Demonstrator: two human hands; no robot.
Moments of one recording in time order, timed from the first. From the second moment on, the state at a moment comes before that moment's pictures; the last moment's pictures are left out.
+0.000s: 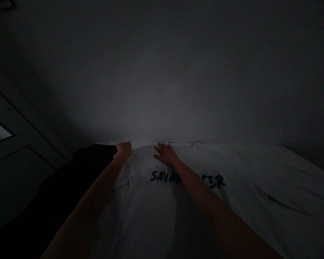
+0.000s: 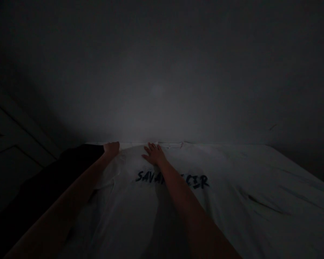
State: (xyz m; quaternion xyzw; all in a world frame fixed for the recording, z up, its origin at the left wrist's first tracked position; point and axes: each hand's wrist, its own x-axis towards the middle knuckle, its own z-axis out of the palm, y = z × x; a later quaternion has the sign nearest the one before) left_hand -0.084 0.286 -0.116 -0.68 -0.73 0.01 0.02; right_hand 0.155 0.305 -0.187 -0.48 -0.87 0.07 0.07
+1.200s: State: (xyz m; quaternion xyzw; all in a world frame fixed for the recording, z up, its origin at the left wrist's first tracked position) left_hand 0.243 0.284 -0.174 -0.86 -0.50 -0.12 0.05; right_hand 0.433 0.267 -0.149 -0.66 -0.74 -0.05 0.11
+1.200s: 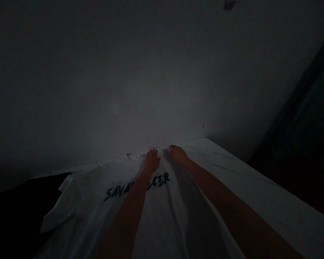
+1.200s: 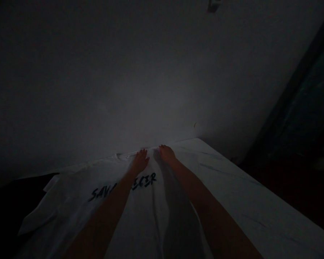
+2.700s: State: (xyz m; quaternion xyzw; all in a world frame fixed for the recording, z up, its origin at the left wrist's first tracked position) left_hand 0.265 0.286 -0.188 -0.81 -0.57 -0.11 0.02; right_hand 0.480 0.224 -0.186 -0.69 -0.72 0.00 0.04
